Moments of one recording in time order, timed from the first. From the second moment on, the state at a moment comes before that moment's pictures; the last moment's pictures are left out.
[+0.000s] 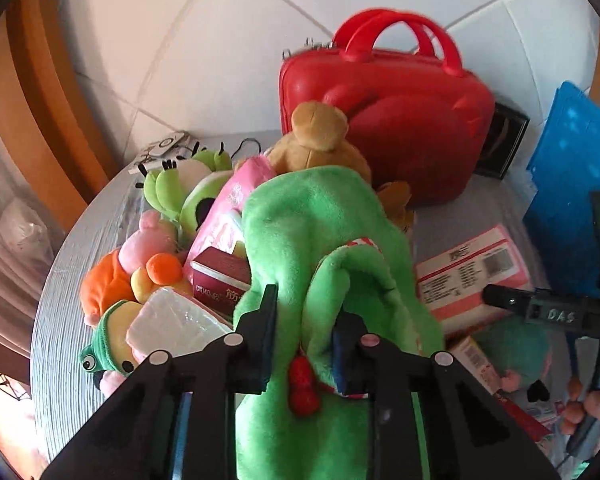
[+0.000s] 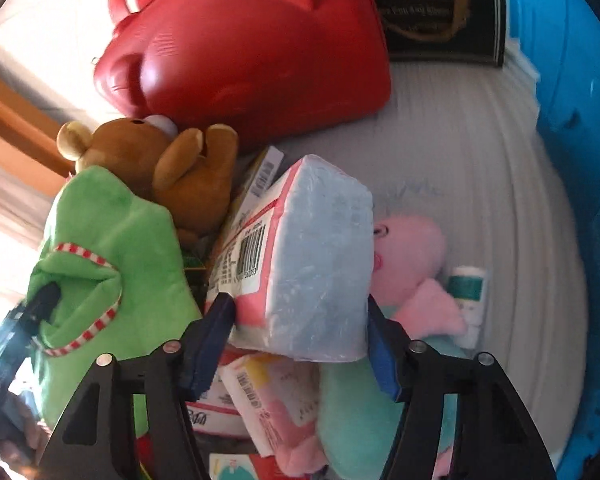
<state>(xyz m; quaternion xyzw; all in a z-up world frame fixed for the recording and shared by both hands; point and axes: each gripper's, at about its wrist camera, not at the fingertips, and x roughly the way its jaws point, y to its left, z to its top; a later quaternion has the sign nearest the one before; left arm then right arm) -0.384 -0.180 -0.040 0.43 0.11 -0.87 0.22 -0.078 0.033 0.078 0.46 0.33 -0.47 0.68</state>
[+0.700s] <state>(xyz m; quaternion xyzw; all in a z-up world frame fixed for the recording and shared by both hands) -0.312 -0.078 0.095 0.26 0.08 -0.95 0.16 -0.109 0.219 0.274 0.21 0.23 -0.60 0.74</state>
